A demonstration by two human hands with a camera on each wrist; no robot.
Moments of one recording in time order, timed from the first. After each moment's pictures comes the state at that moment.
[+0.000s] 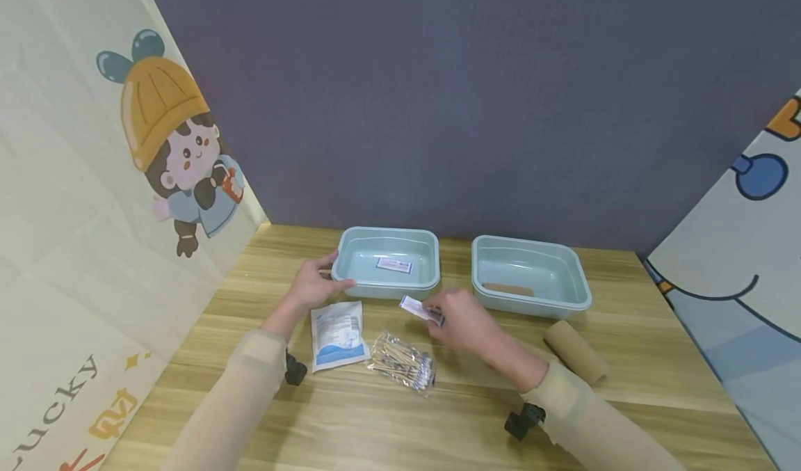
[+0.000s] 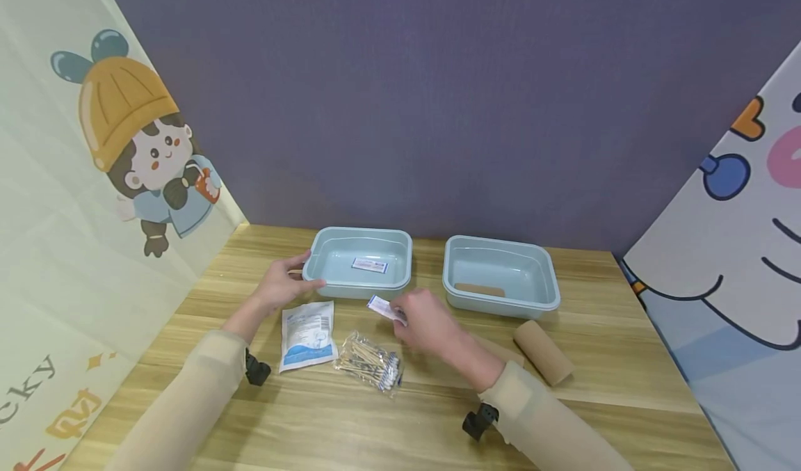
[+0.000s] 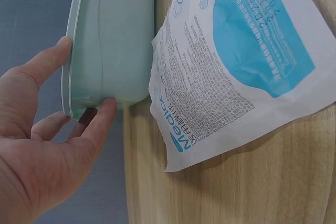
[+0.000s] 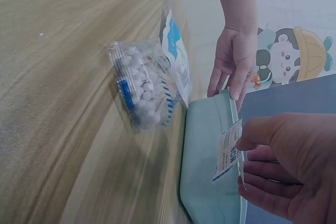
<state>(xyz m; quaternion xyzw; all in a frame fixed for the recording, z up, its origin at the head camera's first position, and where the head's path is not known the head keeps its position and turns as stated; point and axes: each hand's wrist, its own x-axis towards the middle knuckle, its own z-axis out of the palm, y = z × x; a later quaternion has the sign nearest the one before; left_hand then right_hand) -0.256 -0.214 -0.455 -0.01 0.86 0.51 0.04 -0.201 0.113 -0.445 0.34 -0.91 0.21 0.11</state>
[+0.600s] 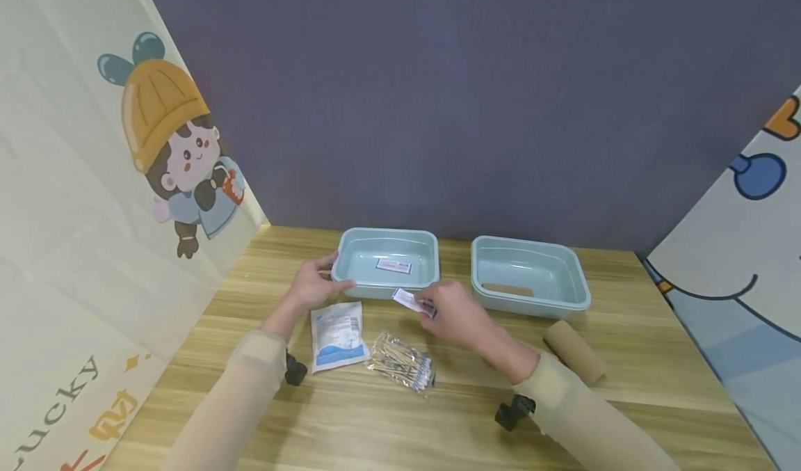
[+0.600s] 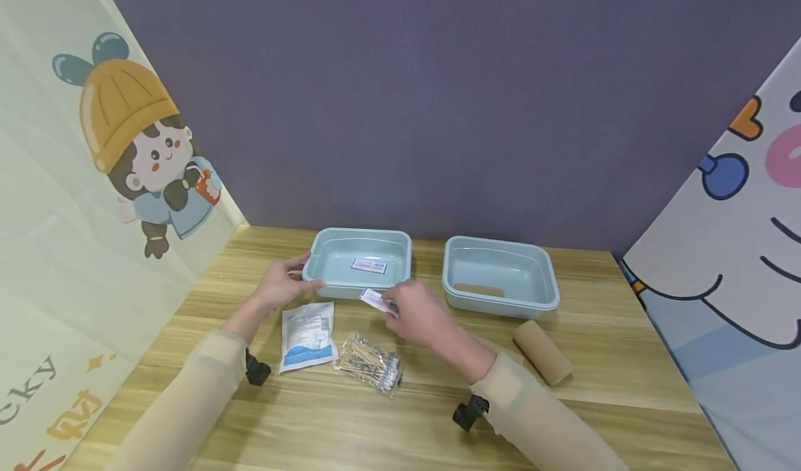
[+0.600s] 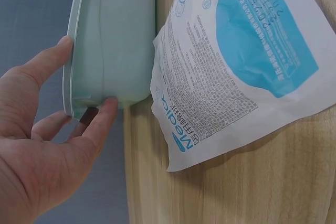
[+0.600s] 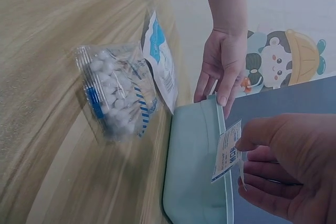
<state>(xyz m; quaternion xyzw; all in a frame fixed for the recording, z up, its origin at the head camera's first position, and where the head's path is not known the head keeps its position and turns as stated) -0.257 -0.216 -0.456 -0.01 0.86 0.51 0.04 -0.205 0.101 -0.428 0.34 -0.91 0.21 0.11</state>
